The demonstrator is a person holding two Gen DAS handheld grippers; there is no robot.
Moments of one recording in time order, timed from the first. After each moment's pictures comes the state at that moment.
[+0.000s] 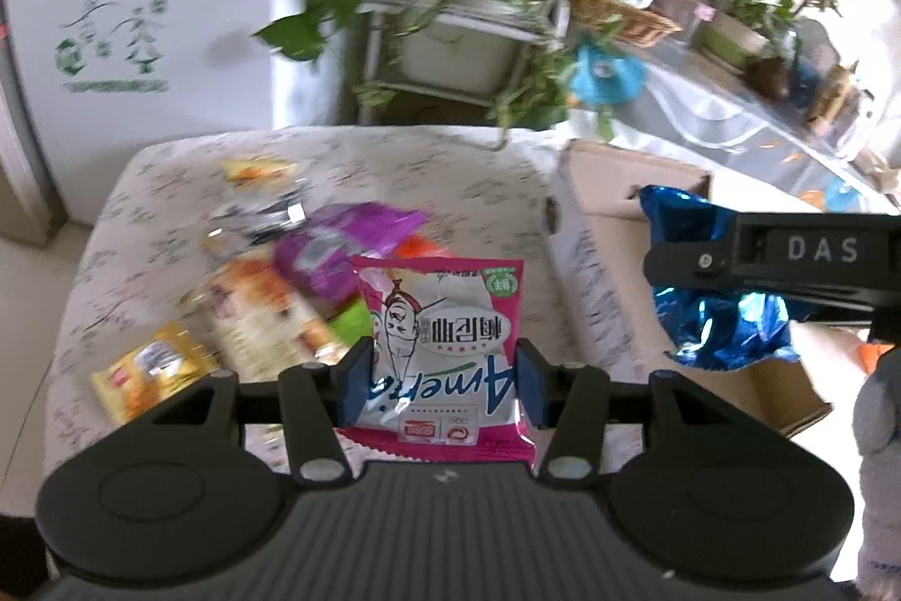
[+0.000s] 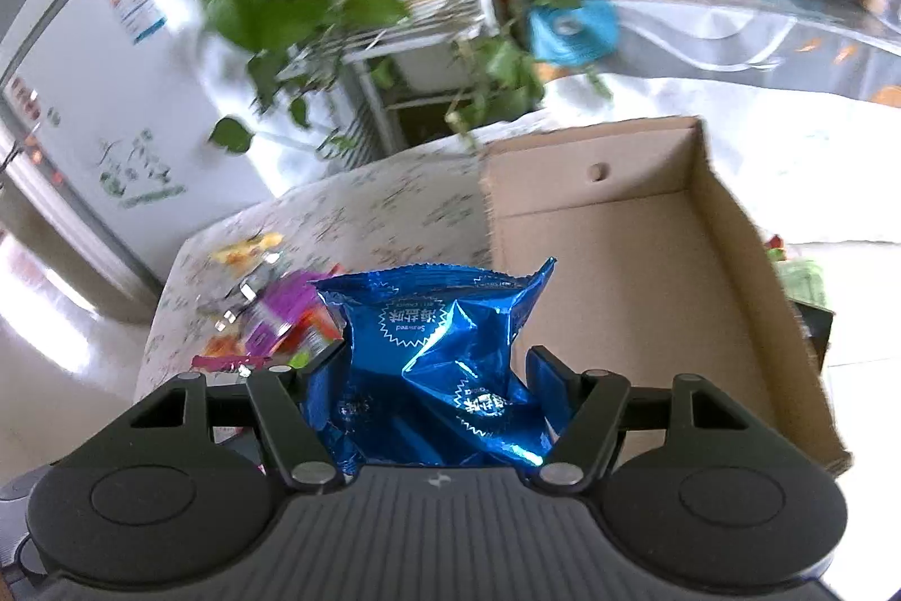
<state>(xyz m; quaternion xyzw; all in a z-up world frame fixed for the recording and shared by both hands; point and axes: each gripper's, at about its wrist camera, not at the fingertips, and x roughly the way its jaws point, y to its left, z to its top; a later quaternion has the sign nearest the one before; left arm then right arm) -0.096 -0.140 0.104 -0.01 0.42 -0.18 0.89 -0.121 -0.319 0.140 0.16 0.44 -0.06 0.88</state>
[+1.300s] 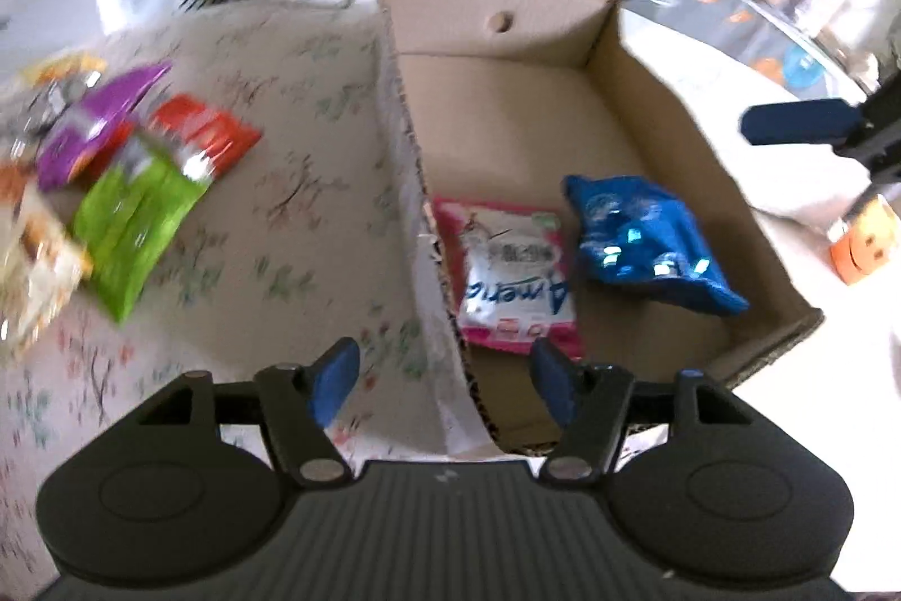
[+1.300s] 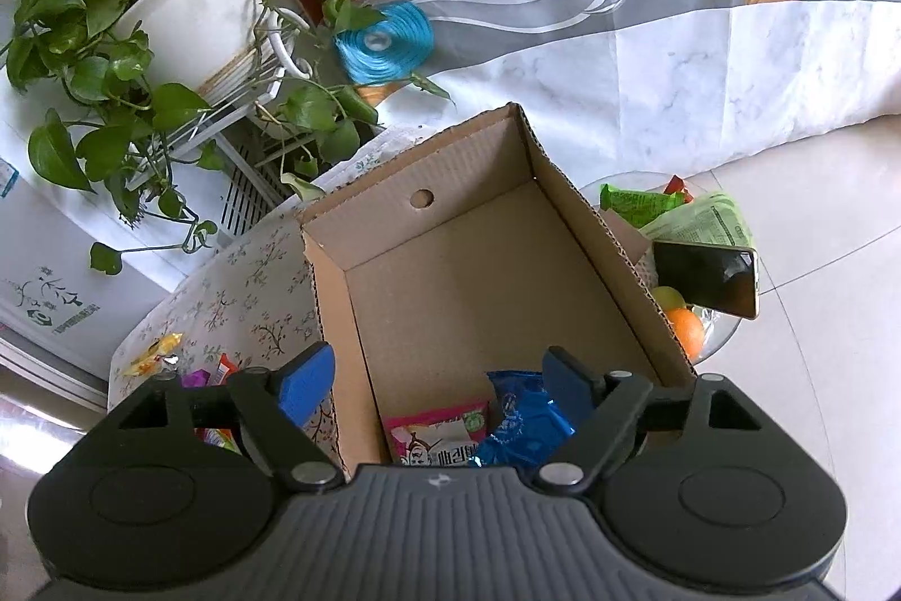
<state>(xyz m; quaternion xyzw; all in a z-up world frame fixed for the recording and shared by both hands) -0.113 -0.247 0.029 0.01 0.50 -0.23 0.84 -0.122 -0.405 0.133 0.26 0.44 -0.16 0.84</state>
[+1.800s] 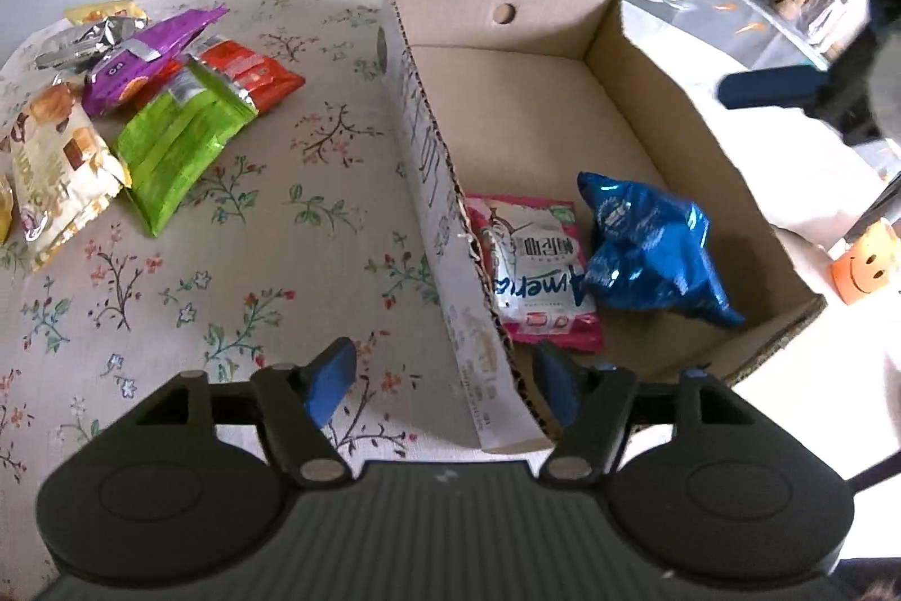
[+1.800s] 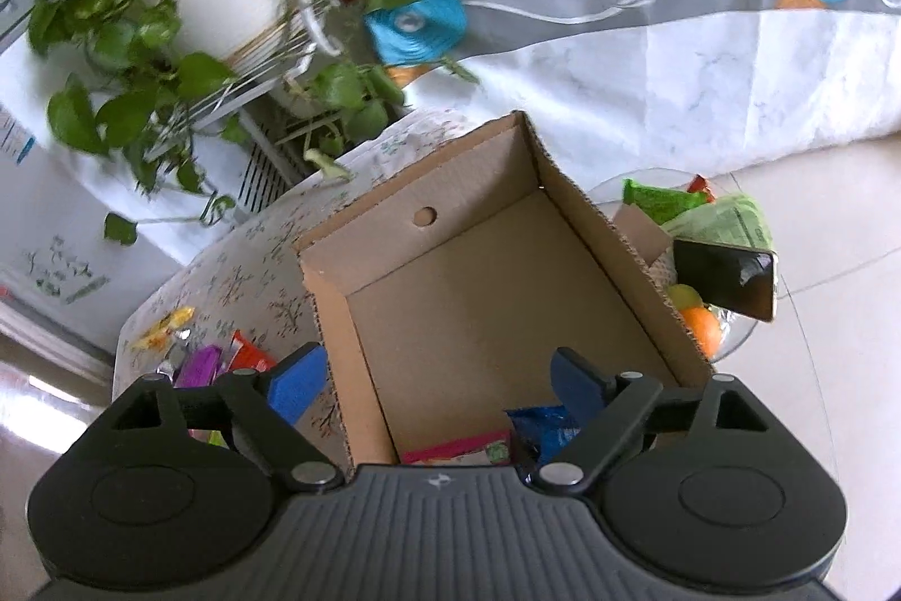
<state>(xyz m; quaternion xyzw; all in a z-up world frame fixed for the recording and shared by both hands) -0.146 -0.227 0.035 -0.01 0.51 -0.22 0.83 -0.115 -0.391 0.130 0.24 0.45 -0.13 0.85</state>
